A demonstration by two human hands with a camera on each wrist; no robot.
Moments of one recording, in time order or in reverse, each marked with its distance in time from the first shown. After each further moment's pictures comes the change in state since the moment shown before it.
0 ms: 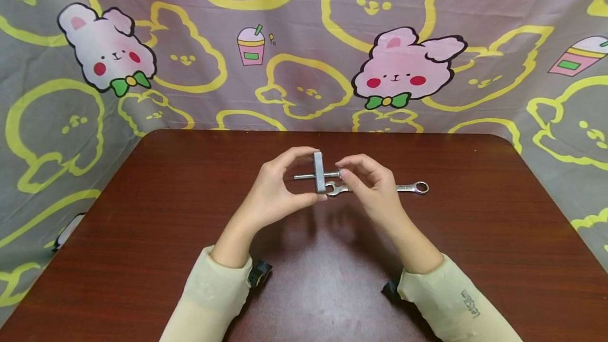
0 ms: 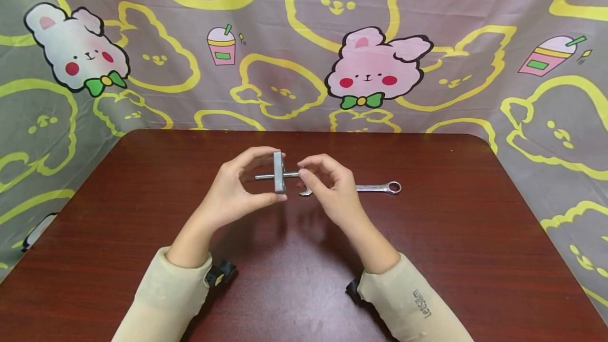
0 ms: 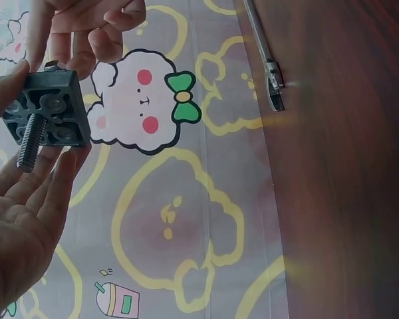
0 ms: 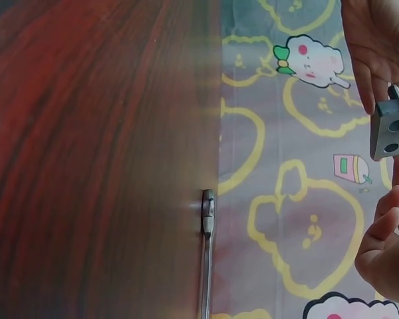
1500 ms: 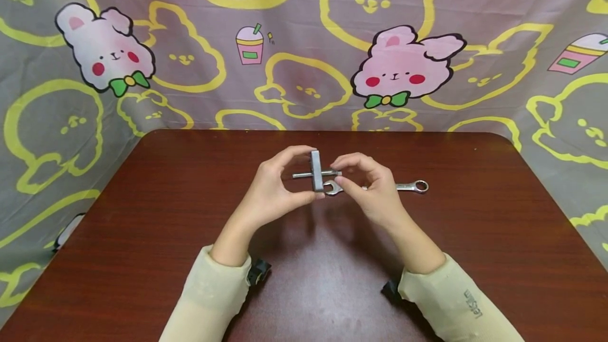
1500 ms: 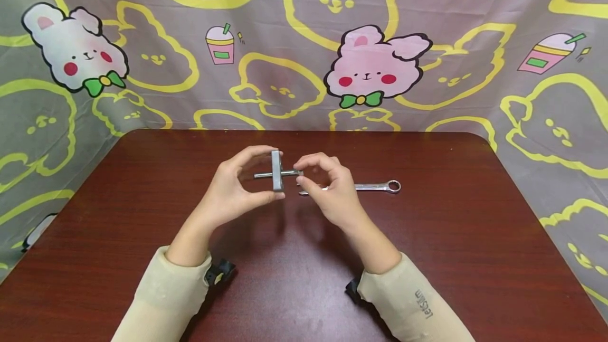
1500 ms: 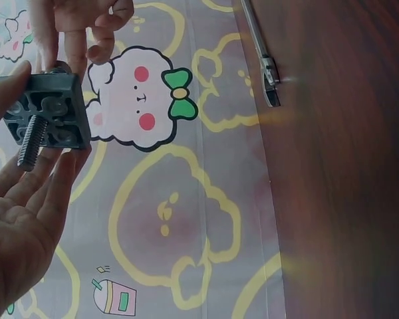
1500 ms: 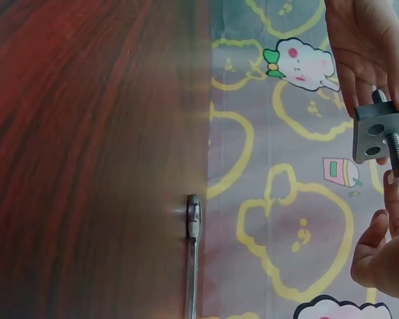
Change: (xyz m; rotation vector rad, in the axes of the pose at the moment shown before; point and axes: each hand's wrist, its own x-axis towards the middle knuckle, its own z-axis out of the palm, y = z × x) left_hand 0.001 -0.001 -0.001 -0.001 0.001 -0.006; right_hand 0.001 -0.005 0.001 -0.025 -0.015 -0.078
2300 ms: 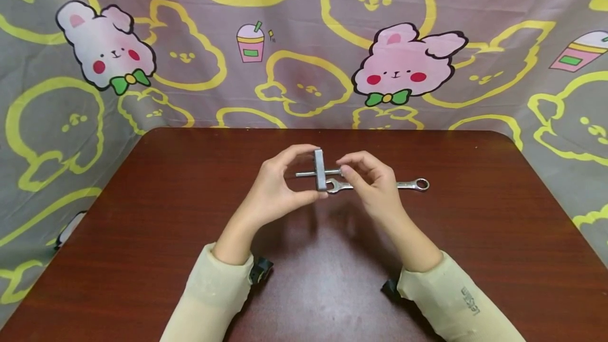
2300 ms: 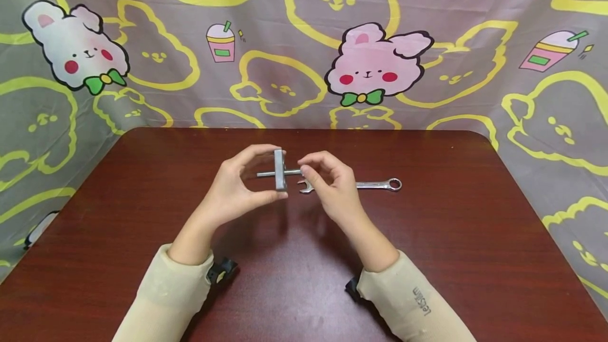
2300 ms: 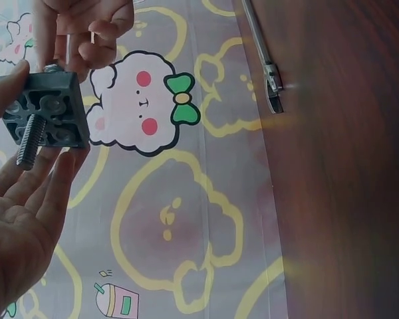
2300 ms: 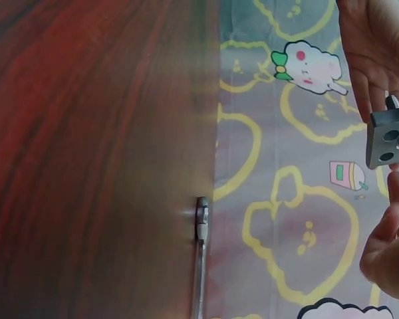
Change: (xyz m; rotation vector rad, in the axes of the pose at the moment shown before) left_hand 0.001 0.001 0.002 -0.018 0.002 0.022; right_hand -0.001 0.003 0.004 0.027 0.071 0.066
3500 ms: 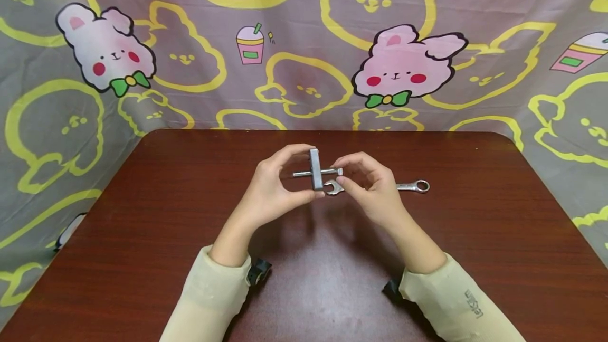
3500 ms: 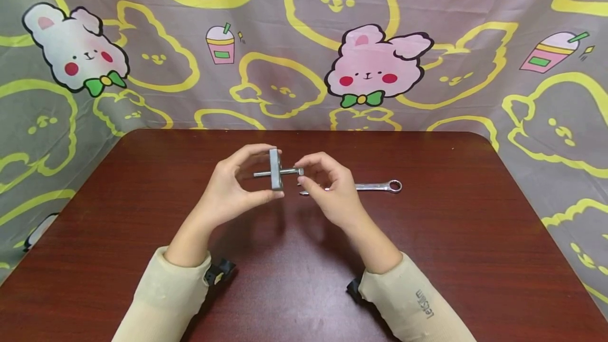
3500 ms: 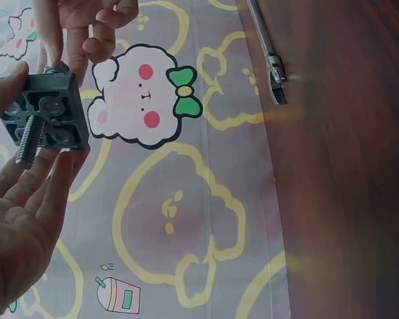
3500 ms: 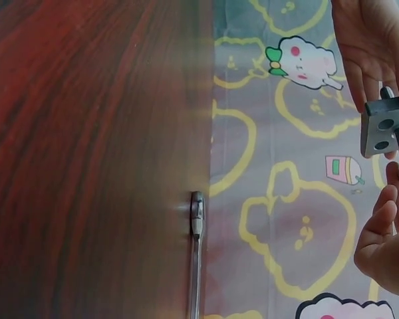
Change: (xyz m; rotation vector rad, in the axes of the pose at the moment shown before) left_hand -0.001 0.002 -0.003 0.005 0.016 -0.016; right_hand 0.001 -0.003 -0.005 -0.040 -0.080 -0.033
